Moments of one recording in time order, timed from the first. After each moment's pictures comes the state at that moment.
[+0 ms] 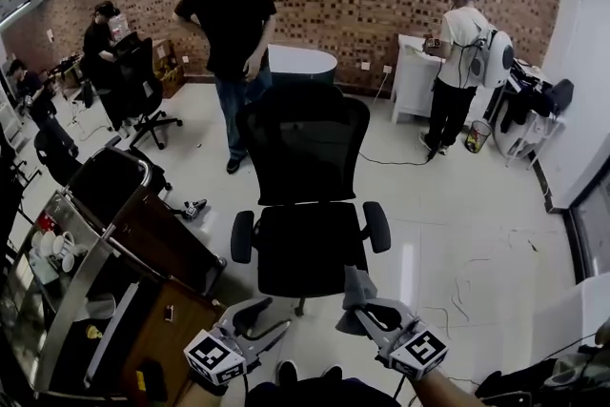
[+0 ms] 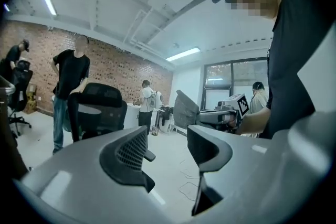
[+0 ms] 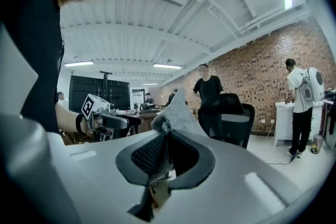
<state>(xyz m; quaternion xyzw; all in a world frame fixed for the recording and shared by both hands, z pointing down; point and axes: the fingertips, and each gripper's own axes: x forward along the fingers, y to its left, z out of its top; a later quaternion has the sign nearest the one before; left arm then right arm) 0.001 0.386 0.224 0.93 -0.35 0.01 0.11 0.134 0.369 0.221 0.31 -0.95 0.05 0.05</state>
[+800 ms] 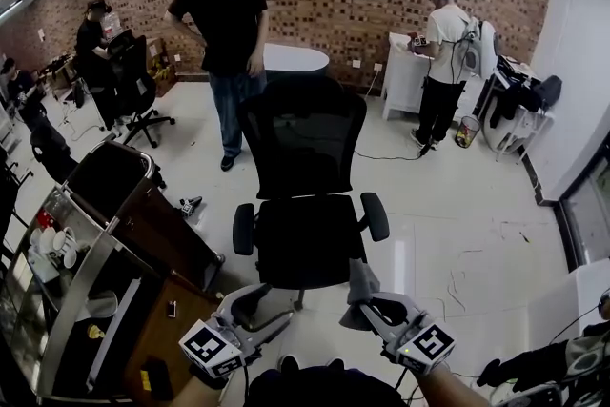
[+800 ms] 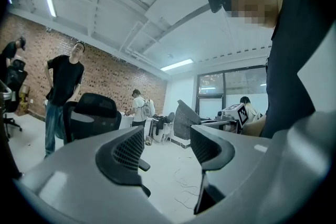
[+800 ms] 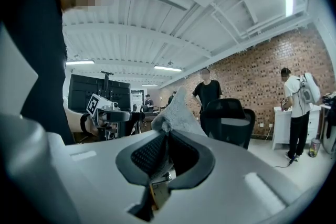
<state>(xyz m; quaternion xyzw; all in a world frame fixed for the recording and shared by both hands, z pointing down) -0.019 0.402 0.179 0.94 -0.32 -0.03 0.09 0.113 0.401 0.191 0.32 -0.95 0.04 0.04</state>
